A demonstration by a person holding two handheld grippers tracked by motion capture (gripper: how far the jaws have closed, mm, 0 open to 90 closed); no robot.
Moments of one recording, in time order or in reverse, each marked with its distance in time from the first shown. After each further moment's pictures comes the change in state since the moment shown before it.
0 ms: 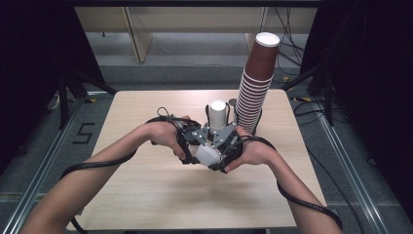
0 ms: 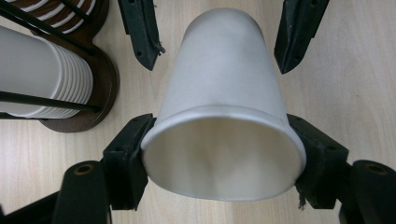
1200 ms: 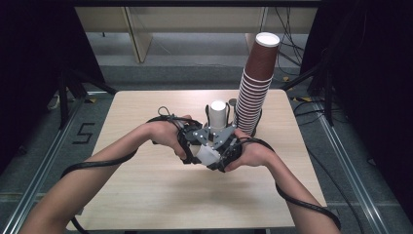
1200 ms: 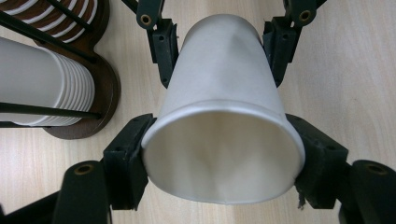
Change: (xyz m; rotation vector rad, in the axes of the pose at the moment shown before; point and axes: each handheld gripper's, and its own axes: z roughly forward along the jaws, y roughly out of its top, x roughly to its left) left arm -0.001 0.004 -0.002 -0.015 0.003 0.009; right arm 0.003 -0.004 0.006 -0.004 0.017 0.043
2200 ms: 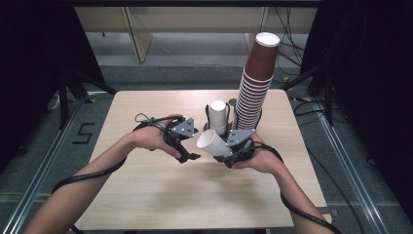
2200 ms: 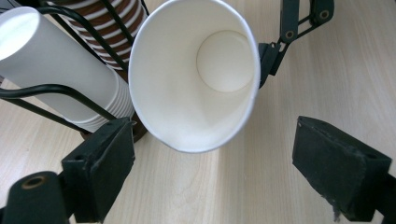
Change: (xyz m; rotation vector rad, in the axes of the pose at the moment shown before) left arm -0.002 -0.040 -0.008 -0.340 0.148 -0.169; right arm -0.005 -0.038 -0.010 -0.203 -0.236 0.075
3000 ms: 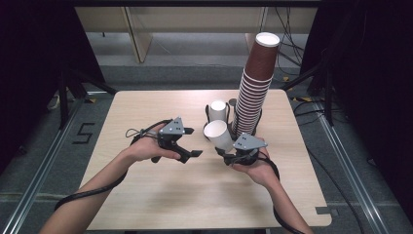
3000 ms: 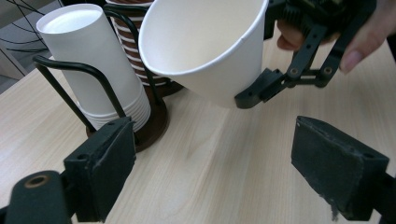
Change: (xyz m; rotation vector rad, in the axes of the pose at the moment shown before) left arm -0.008 -0.028 0.003 -0.251 0.087 -0.266; right arm 0.016 -0.022 0.002 -0.252 -0.297 0.149
